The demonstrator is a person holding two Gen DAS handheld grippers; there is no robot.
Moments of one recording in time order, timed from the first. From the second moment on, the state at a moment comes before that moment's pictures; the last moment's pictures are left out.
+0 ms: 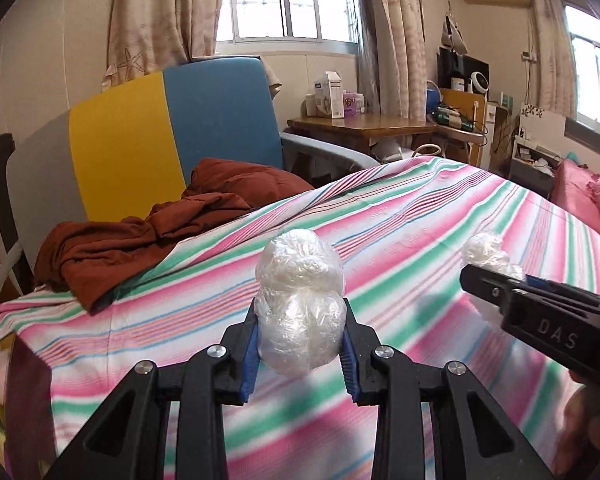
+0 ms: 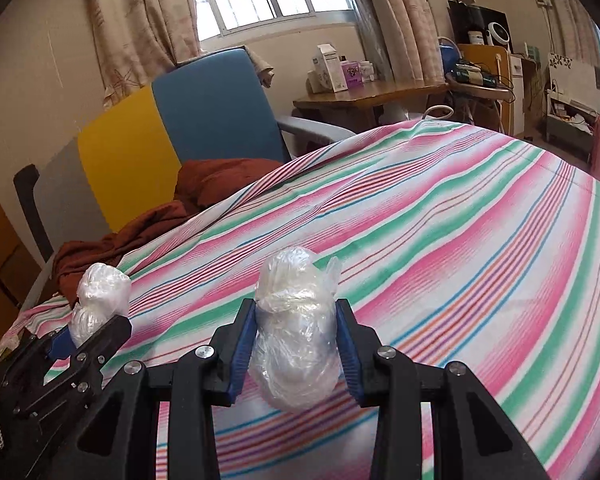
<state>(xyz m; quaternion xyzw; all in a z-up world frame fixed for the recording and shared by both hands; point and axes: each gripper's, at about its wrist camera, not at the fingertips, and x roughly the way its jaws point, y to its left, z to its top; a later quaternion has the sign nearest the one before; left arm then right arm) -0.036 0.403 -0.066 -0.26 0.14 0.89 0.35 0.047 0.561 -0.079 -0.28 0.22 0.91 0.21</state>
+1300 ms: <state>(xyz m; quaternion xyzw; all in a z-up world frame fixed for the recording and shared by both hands) 0.099 0.203 -0.022 -0.25 0.06 0.90 0.35 0.113 0.397 -0.043 -0.31 0.24 0.92 0.09</state>
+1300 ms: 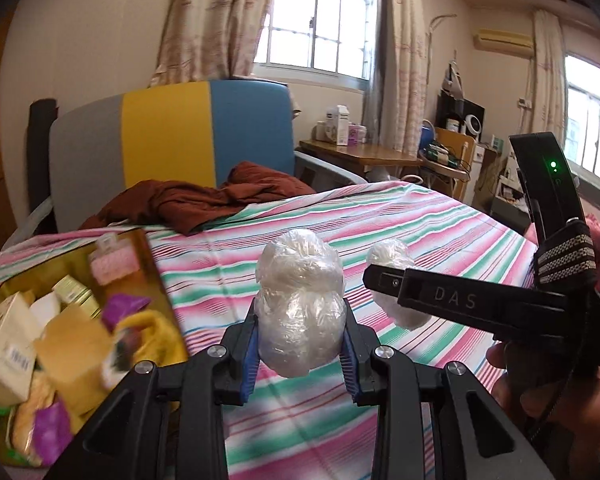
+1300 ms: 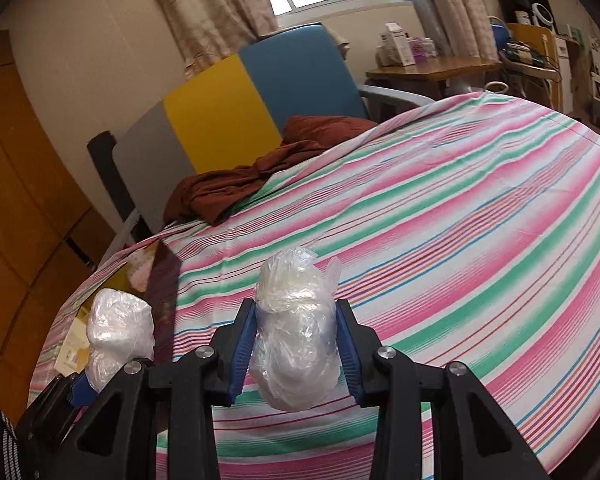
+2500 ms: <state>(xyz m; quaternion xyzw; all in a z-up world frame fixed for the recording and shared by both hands) 0.055 0.068 -0.035 -0.31 0.05 0.91 0.26 -0.041 0.214 -0.012 -0.39 0.05 0.91 -0.11</state>
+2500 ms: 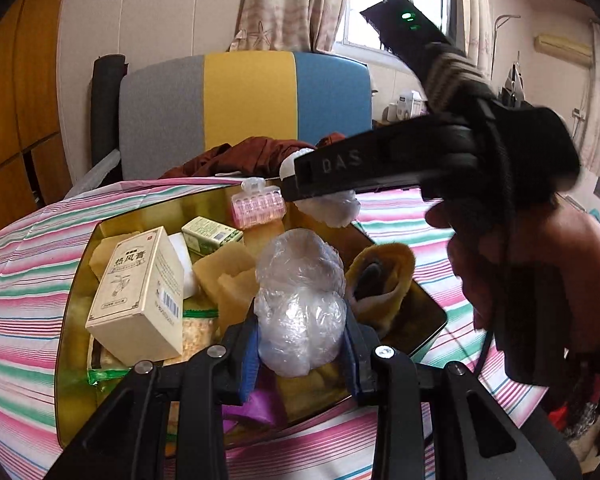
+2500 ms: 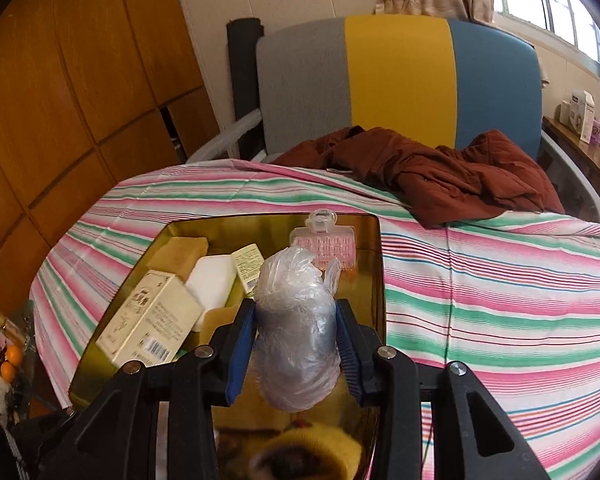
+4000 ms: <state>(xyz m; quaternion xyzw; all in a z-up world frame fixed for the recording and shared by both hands) 0.023 -0.008 0.000 -0.40 0.02 0.92 -0.03 0.040 0.191 0.013 -0.38 0.05 0.92 -0.02</state>
